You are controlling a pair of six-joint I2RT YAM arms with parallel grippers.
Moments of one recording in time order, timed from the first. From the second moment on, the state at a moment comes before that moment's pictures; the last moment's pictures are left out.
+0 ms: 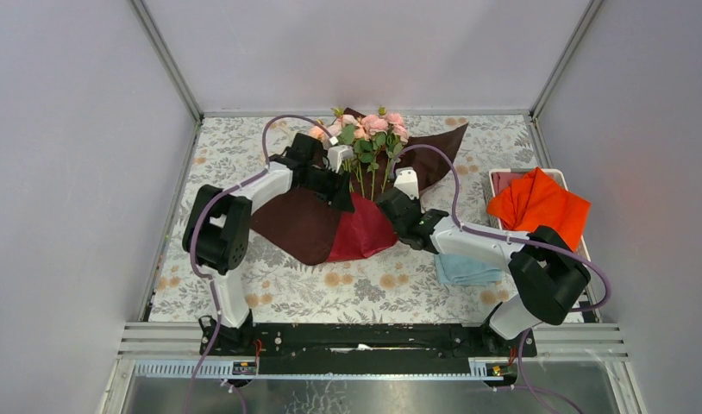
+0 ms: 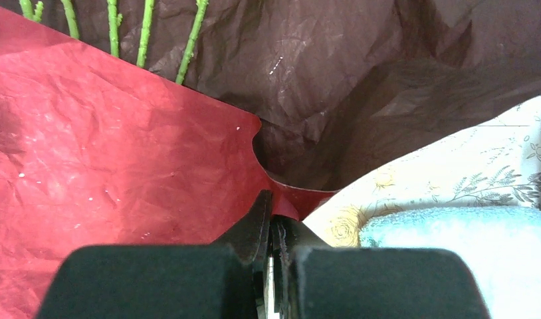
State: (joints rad) left arm -0.34 1.90 1.30 -0.42 0.77 0.09; right arm 0.81 1.55 0.90 -0.23 0.62 0.44
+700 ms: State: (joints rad) left arm -0.37 2.00 1.29 -0.53 0.78 0.15; right arm 0.81 1.54 0.89 -0.23 0.64 0.41
